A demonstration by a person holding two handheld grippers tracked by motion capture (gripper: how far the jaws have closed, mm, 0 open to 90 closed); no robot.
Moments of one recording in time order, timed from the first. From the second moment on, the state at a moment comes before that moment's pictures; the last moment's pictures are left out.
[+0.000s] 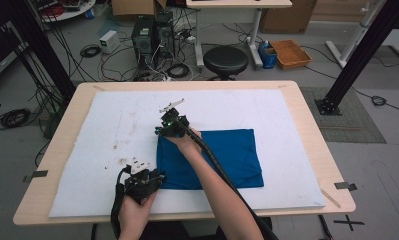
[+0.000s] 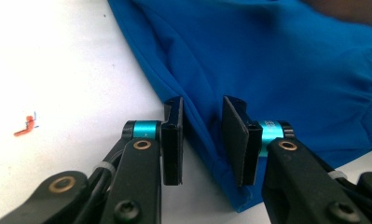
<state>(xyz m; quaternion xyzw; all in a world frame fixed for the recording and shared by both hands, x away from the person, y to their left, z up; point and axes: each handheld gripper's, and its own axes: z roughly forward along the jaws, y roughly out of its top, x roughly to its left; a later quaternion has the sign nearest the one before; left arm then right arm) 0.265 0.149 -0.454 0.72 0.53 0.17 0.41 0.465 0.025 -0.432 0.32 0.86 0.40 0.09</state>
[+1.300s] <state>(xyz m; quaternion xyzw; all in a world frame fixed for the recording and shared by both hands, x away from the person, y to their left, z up) 0.262 0.086 -0.400 0.74 0.43 0.16 0.49 0.450 -0.065 -0.354 0.28 0.85 0.43 0.11</state>
